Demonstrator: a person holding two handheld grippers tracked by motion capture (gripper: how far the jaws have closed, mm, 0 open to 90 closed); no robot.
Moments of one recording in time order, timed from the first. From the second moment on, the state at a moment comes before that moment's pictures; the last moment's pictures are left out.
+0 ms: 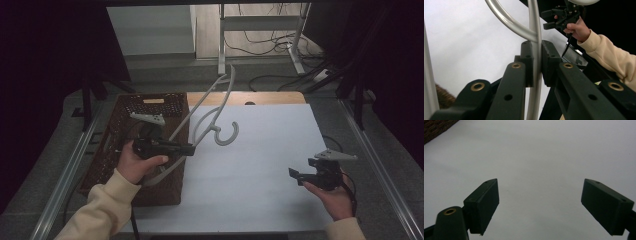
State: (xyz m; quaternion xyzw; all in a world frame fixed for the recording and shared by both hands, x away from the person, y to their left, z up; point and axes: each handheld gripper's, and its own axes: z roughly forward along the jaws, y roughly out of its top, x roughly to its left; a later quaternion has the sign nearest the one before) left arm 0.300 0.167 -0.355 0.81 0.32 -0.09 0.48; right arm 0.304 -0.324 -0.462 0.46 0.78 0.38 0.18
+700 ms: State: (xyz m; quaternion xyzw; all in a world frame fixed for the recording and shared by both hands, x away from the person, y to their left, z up) left arm 0.318 0.231 -0.368 0.80 0.35 -0.09 0.48; right arm 0.304 -0.324 -0.463 0.47 0.78 0.37 0.18
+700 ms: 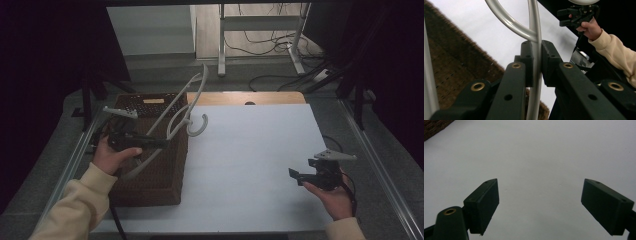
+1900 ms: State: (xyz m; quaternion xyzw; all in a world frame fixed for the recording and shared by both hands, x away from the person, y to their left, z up) left arm 0.315 0.307 -0.408 0.80 0.40 -0.09 0.44; right arm 0.305 -0.323 -0.466 0.47 0.78 0.36 0.18
